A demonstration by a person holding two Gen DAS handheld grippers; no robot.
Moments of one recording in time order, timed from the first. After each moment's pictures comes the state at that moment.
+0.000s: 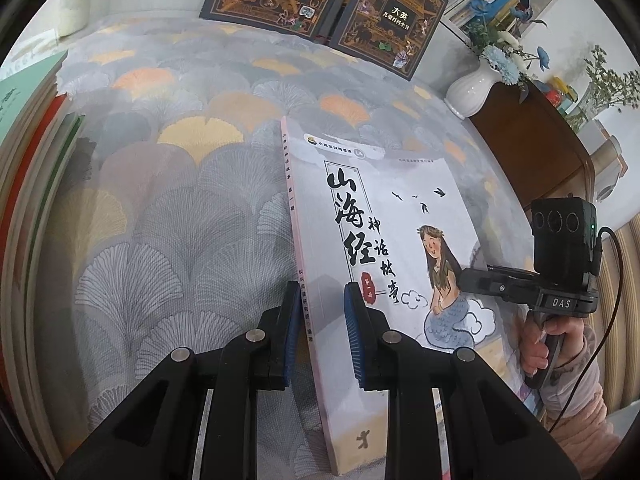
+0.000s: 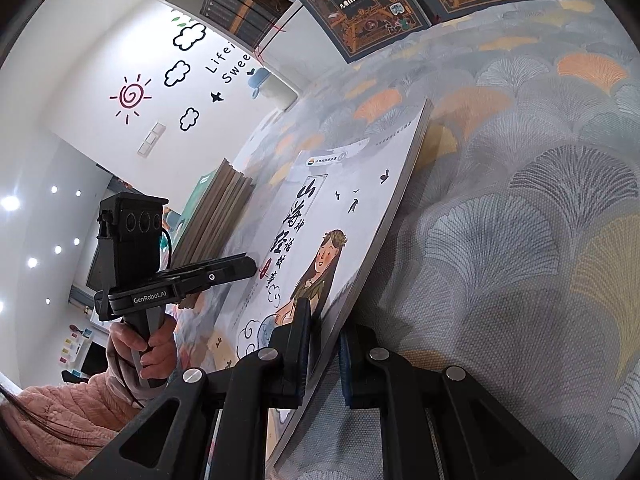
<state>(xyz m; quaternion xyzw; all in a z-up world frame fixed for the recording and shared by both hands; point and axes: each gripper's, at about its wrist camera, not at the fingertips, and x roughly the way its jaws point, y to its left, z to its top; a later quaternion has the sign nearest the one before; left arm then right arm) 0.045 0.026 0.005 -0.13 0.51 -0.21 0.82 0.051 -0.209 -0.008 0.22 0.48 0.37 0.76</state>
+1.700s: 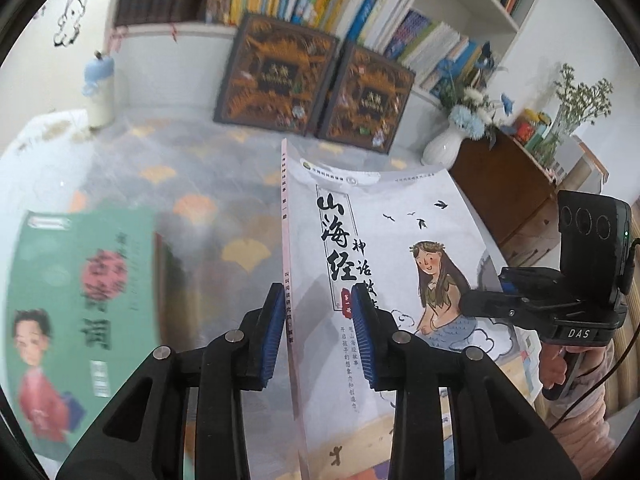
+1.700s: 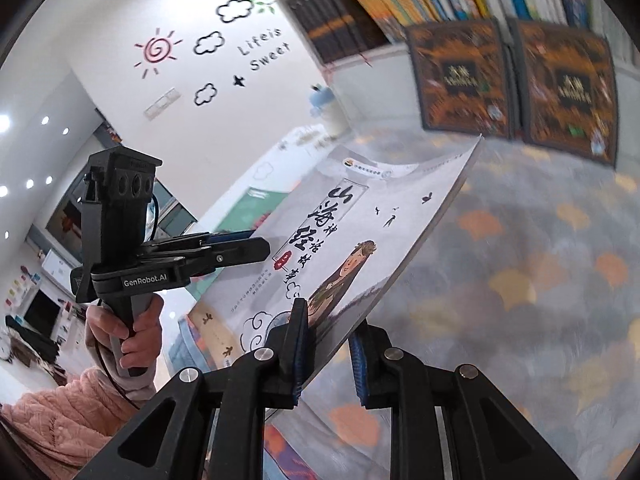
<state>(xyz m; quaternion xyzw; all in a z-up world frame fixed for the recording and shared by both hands) 0.023 0.082 0.129 -0.11 0.42 -0.20 0.88 0.026 -0.104 0.139 0.07 0.43 0.36 0.83</state>
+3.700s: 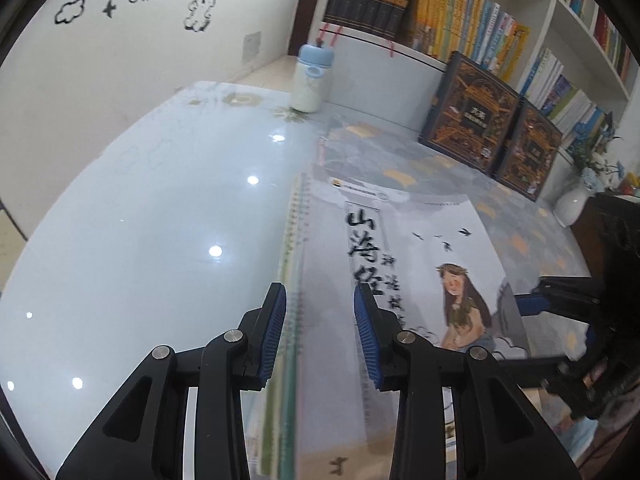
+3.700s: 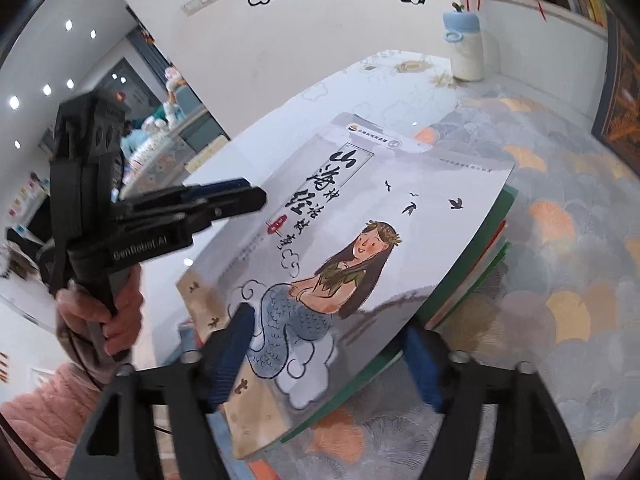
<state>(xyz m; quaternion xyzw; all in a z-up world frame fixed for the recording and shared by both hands) -0.001 0.288 0.073 -0.13 0.42 0.01 0.90 0.081 0.152 0.077 -0.06 0.50 0.43 0.75</state>
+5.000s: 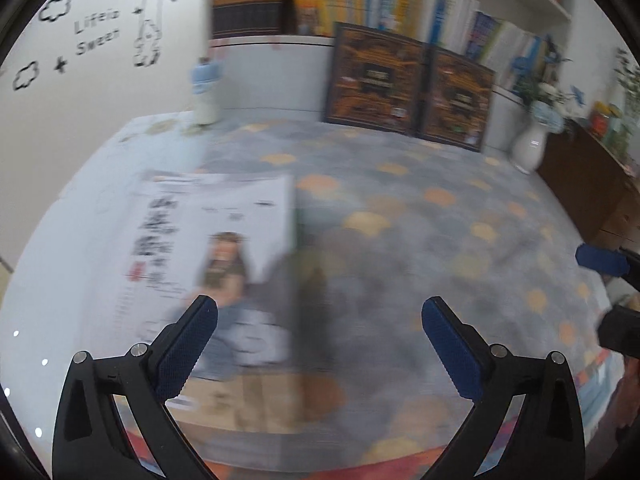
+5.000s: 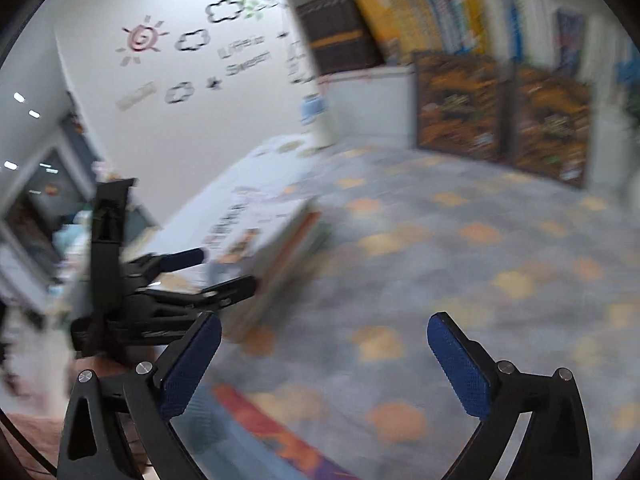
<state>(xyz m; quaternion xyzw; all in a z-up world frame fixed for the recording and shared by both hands) -0.026 0.107 0.100 -0.05 0.41 -0.05 0.91 -0.041 -0.034 0.158 0.01 0.40 0.24 0.89</state>
